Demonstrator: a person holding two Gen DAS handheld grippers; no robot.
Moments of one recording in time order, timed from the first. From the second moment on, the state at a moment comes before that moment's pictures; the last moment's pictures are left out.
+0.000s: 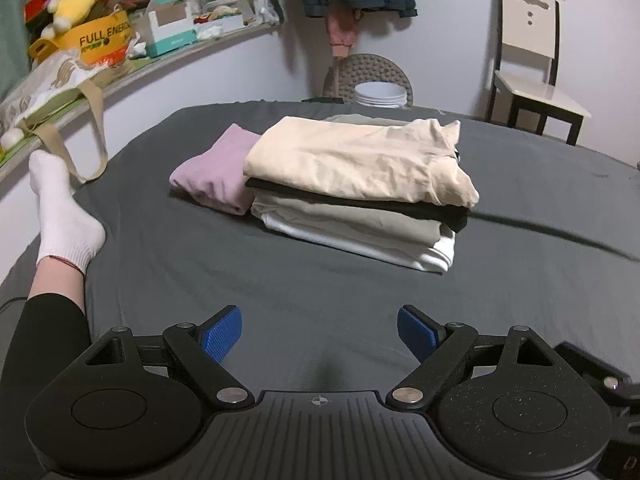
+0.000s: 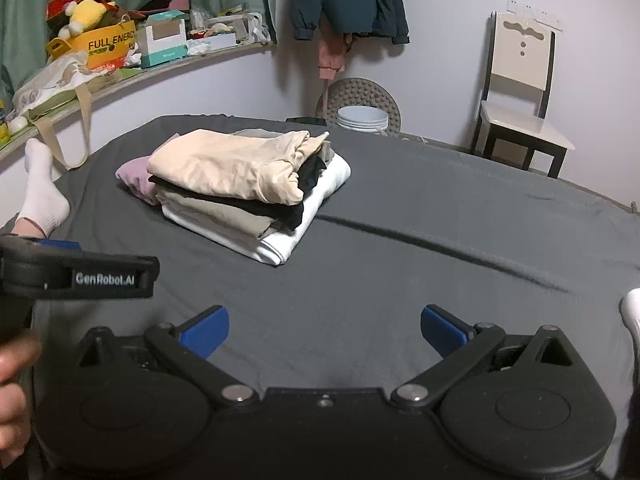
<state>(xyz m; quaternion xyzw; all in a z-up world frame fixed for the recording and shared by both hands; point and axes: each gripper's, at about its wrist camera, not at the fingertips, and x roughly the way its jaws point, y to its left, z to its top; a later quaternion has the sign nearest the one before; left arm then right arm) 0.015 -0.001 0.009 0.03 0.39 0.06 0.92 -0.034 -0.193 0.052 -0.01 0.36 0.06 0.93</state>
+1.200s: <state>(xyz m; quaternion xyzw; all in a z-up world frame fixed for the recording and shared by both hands) 0.014 -0.006 0.004 0.03 0.40 0.05 0.92 -0.029 -0.196 0.043 -0.01 0.39 0.06 0.92</state>
